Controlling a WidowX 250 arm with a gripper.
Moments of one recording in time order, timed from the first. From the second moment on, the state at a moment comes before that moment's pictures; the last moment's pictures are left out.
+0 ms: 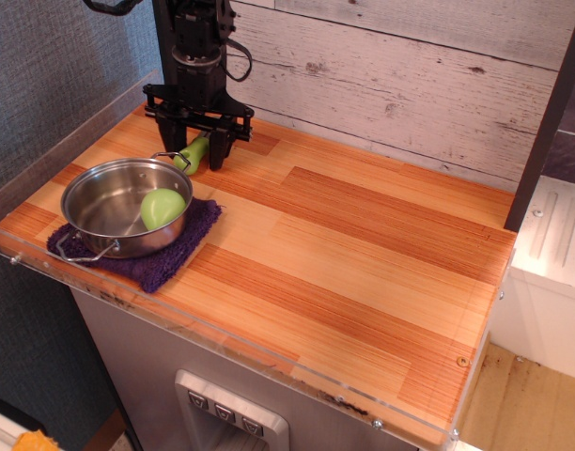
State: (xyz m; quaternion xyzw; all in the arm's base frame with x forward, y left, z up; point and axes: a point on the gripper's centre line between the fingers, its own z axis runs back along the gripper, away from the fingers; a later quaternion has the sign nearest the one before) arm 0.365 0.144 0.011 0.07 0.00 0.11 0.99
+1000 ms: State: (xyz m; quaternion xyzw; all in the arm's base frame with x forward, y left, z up) arm 0.353 0.038 0.101 -0.03 -0.11 0.02 0.99
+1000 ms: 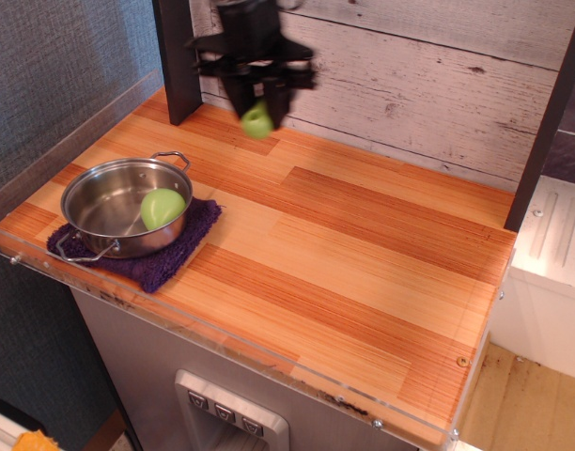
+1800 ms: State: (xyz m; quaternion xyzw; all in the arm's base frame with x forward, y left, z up) arm 0.228 -0.054 0.055 0.00 -0.02 -0.06 1.00
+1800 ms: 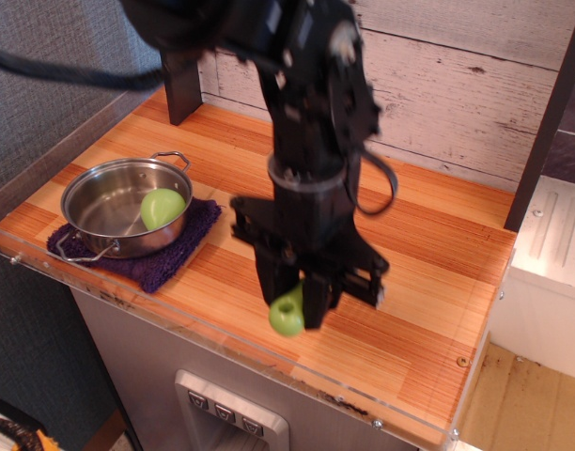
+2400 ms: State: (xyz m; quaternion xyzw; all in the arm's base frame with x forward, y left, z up) arm 0.255 -0.087 0.020 0.00 -0.04 -0.04 1.00
